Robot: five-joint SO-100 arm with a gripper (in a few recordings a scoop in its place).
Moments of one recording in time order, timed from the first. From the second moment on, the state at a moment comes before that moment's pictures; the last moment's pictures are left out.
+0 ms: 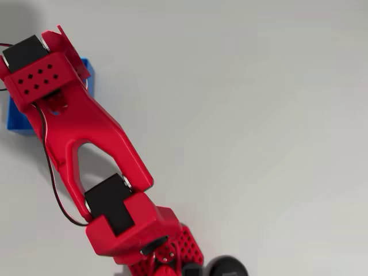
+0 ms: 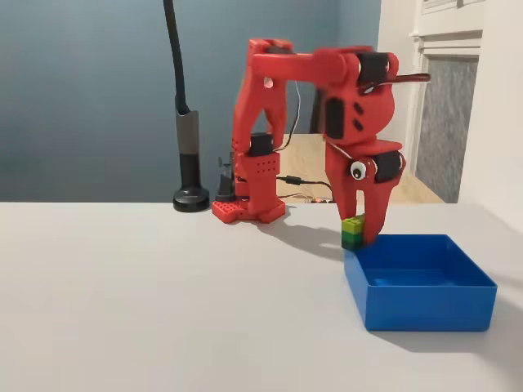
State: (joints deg) arm -29.8 75.9 78.6 81.4 -1.8
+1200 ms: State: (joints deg) arm -35.7 74.4 74.5 81.4 -3.0
